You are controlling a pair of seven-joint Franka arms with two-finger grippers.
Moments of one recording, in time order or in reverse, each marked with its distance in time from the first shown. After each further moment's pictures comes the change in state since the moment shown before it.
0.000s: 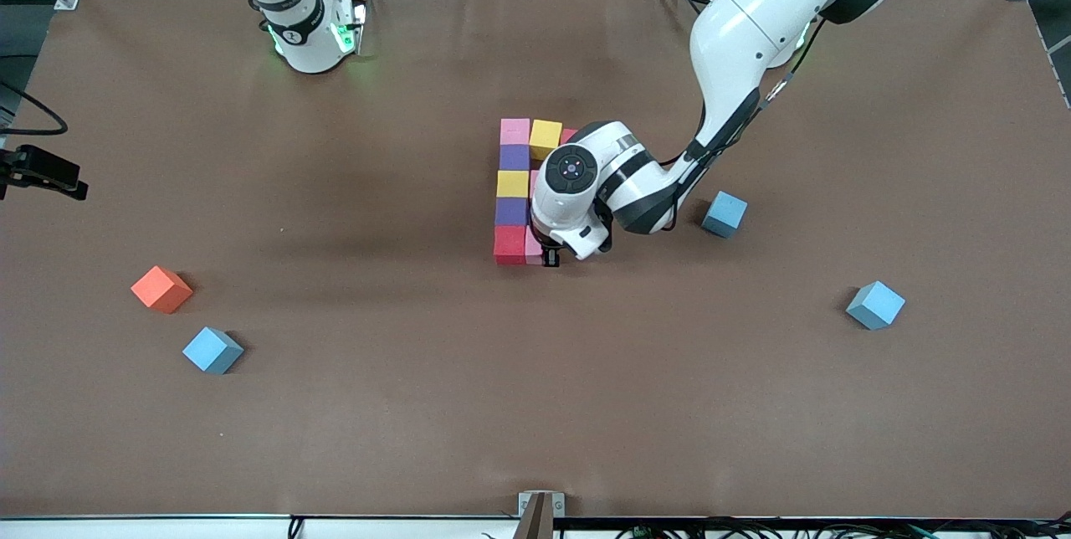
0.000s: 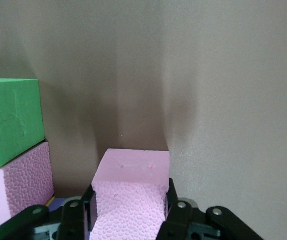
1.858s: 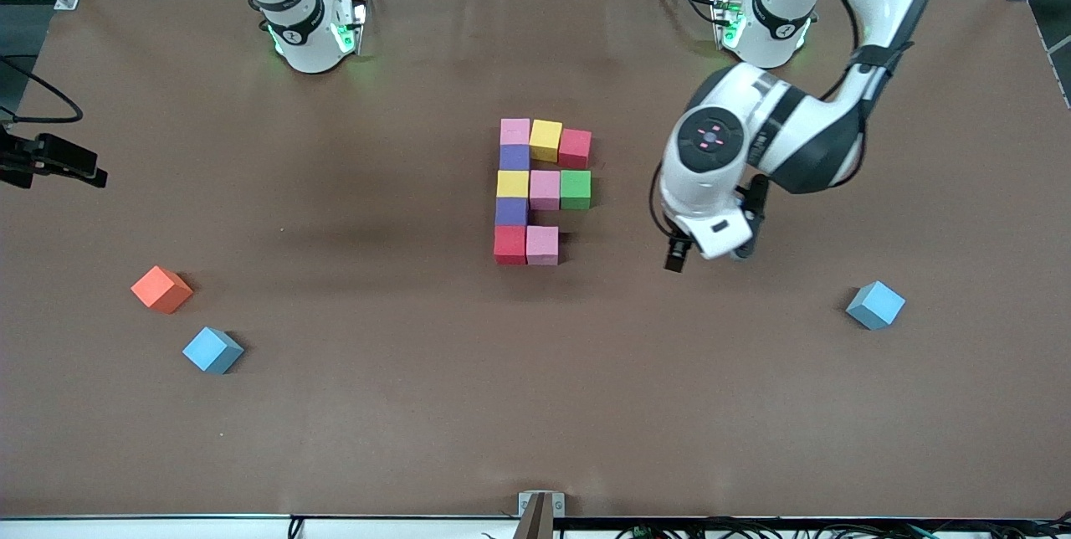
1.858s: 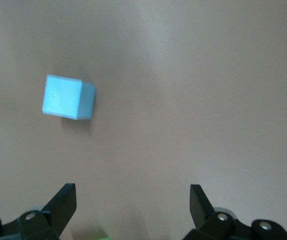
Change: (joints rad) left arm 0.368 -0.430 -0.073 -0.209 0.000 -0.384 0.557; right arm 0.042 -0.079 -0.066 -0.117 0.062 0.041 -0.005
